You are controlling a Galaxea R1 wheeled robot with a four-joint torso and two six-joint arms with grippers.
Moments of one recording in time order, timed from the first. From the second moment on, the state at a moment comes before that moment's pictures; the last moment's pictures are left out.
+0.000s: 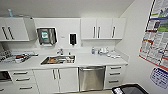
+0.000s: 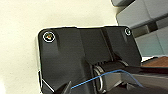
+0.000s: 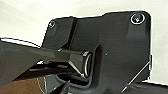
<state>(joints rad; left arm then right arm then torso) 1.44 2.74 -2.32 0.01 0.02 0.03 -1.55 2.75 -2.30 -0.18 0.06 0.03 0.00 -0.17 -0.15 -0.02</state>
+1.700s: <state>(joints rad) 1.44 2.74 -2.32 0.01 0.02 0.03 -1.55 2.75 -2.30 -0.18 0.06 0.03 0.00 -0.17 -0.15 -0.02</state>
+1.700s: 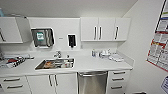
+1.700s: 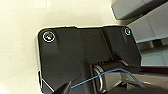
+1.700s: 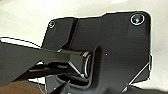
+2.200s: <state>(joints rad) 1.44 2.74 -2.32 0.01 0.02 0.03 -1.55 2.75 -2.30 -0.18 0.06 0.03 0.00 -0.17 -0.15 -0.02</state>
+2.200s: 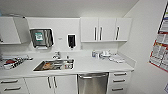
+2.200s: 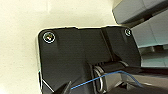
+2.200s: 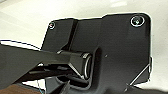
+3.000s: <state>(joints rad) 1.44 2.75 -2.32 0.01 0.02 0.03 -1.55 2.75 -2.30 -0.18 0.06 0.03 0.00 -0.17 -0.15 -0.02</state>
